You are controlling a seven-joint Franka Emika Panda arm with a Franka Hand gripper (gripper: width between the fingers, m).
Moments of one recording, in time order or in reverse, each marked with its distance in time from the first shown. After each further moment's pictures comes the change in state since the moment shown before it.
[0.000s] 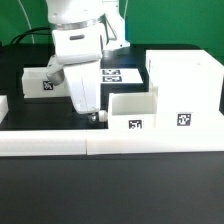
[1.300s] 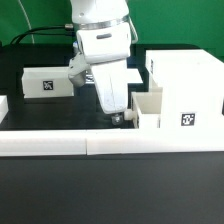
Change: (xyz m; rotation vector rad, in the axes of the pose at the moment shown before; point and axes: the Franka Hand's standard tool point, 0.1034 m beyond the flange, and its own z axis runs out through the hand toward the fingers) arm 0.036 0.010 0.004 -0.037 0.008 -0.051
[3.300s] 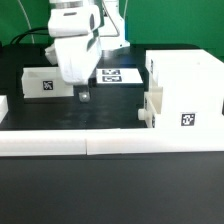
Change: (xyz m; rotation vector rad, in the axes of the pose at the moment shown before) arm -0.047 -0.068 -0.023 -0.086 -0.046 0.169
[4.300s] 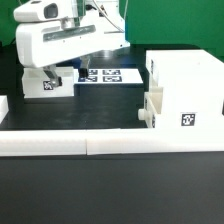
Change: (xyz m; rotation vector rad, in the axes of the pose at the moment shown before) arm -0.039 -0.024 -0.018 -0.063 -0.008 0.566
